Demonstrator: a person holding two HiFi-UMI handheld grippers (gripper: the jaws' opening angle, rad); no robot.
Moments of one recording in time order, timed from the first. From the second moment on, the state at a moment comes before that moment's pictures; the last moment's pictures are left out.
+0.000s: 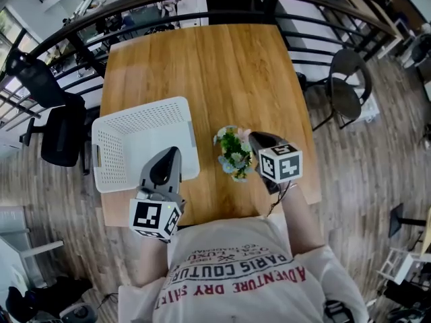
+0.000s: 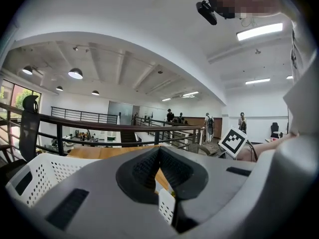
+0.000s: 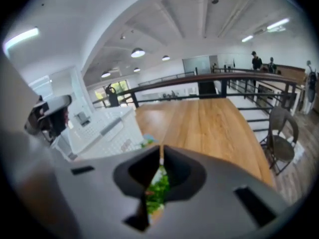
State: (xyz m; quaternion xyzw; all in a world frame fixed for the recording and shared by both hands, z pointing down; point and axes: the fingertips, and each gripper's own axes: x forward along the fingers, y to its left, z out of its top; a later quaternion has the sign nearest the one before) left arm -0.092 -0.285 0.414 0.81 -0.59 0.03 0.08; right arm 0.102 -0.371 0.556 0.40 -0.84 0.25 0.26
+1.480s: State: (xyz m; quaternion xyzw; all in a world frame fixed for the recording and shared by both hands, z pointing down) left arm -0.162 -0.284 0.393 0.81 -0.58 0.05 0.04; right arm -0.040 -0.318 0.406 0.29 -0.95 -0.01 0.05
